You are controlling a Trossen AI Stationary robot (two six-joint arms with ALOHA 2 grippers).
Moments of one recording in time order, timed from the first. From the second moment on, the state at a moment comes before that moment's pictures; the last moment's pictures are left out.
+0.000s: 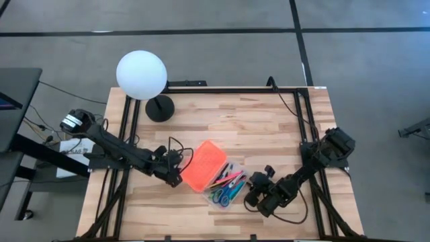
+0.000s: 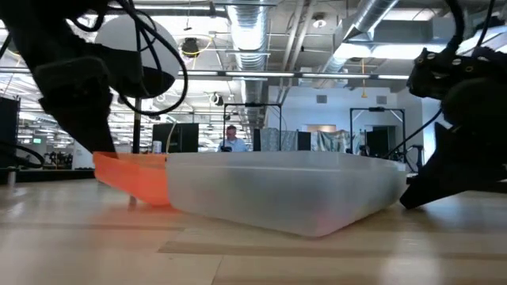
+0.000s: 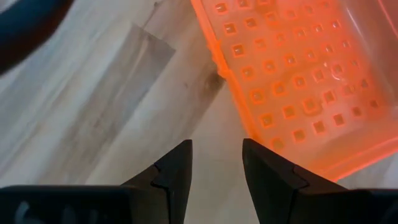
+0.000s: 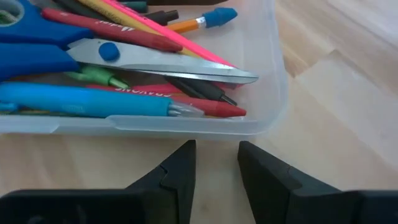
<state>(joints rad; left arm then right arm) -0.44 1.41 0.66 -0.45 -0.39 -0.94 0.71 1.85 0.84 -0.32 0.73 1.21</state>
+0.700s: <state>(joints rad) -0.73 1.48 0.66 -0.45 -0.51 -1.37 0.55 1.85 0.84 -0.31 0.68 1.07</state>
